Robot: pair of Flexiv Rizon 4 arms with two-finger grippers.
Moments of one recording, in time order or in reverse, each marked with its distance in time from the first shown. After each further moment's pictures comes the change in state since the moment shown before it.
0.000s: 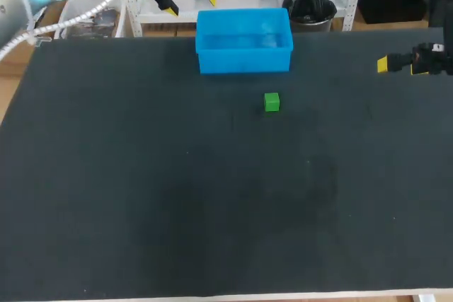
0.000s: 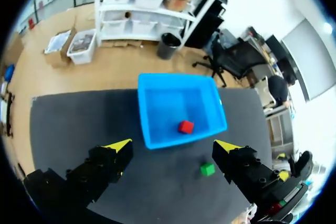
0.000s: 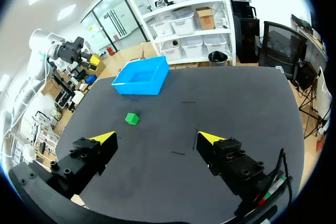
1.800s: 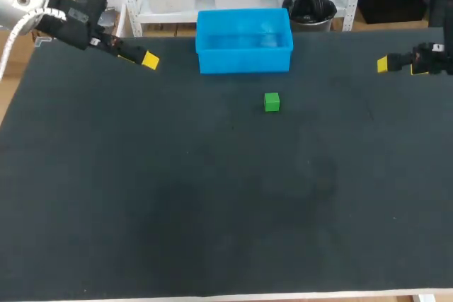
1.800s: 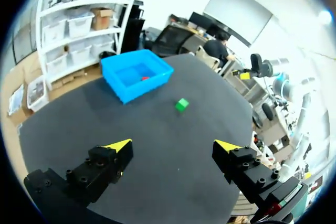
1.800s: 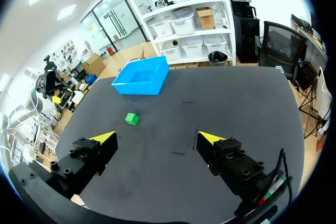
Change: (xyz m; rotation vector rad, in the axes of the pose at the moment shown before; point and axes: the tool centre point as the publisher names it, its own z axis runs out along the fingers) left arm 0.165 0.046 -0.082 0.370 -0.093 0.505; right arm 0.000 0.000 0.000 0.000 0.000 0.000
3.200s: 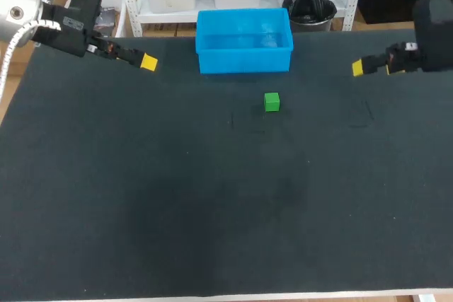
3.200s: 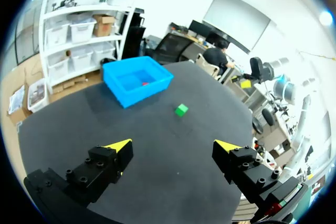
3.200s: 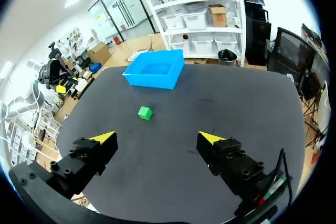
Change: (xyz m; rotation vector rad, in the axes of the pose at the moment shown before) left arm 0.003 -0.002 -0.001 -0.001 -0.069 0.000; right arm -0.003 0.046 0.018 -0.018 0.079 -0.085
